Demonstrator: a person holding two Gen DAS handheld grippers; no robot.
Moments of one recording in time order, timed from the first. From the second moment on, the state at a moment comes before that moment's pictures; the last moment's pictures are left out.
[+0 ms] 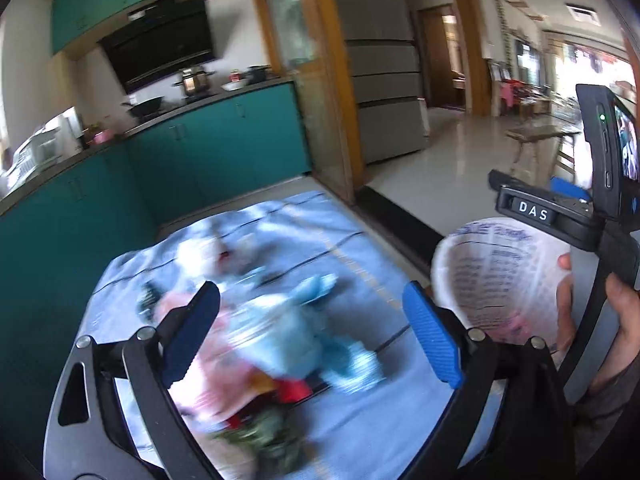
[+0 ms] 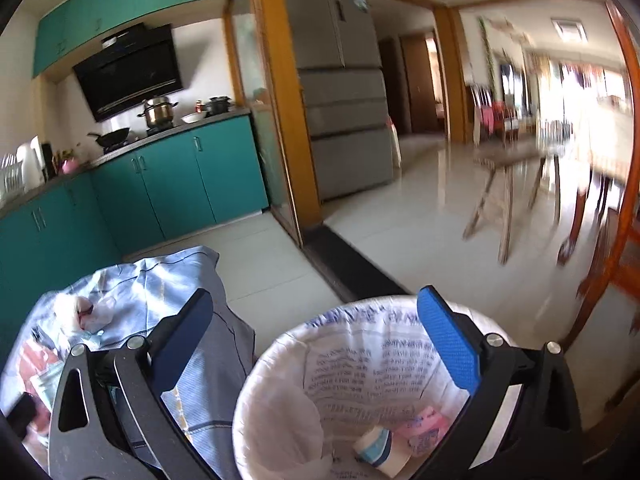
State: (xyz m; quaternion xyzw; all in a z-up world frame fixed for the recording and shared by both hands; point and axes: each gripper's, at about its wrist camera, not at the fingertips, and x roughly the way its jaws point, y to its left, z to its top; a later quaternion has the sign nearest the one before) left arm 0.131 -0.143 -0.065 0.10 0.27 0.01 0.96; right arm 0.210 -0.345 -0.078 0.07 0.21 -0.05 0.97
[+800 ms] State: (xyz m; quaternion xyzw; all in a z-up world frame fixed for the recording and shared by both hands) left arm 0.064 -0.028 -0.110 0.06 0.37 0.08 0.92; right arm 0.225 -0.182 -0.081 -0.03 0.25 0.22 0.94
